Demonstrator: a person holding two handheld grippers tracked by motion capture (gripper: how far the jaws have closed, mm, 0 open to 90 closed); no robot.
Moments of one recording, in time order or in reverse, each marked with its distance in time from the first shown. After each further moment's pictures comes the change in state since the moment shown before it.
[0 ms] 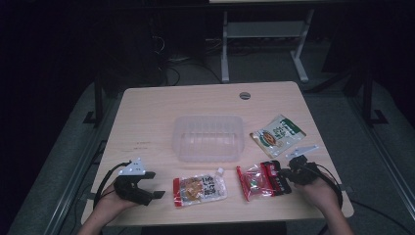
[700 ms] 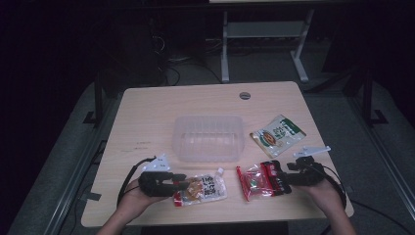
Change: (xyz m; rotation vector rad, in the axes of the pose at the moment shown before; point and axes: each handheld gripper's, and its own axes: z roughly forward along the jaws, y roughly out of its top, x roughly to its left) left arm -0.044 0.060 0.038 -0.071 -0.114 0.054; right arm -0.004 -0.007 -0.012 -0.108 0.031 0.073
